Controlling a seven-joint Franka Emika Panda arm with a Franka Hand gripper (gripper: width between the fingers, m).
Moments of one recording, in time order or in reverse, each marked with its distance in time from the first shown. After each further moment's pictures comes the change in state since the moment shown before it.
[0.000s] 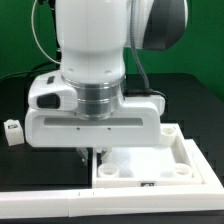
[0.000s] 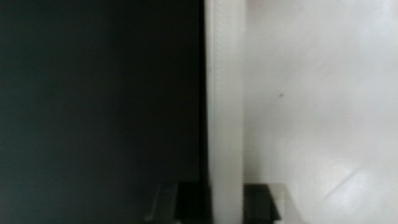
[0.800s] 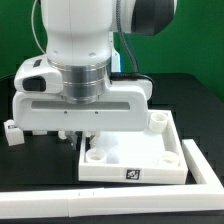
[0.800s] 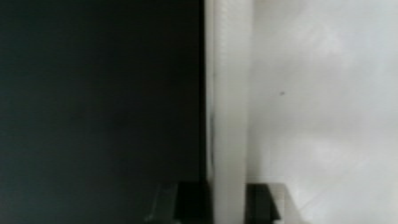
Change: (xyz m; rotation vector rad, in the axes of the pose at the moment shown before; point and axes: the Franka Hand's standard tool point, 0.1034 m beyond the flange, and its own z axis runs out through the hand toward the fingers) arm -0.023 0.023 -0.023 0.011 -0.035 0.023
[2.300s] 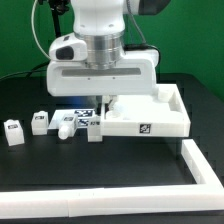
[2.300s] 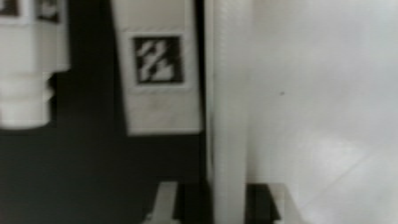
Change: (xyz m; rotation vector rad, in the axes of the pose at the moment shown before) arm -0.117 -0.028 0.004 0.043 0.046 0.017
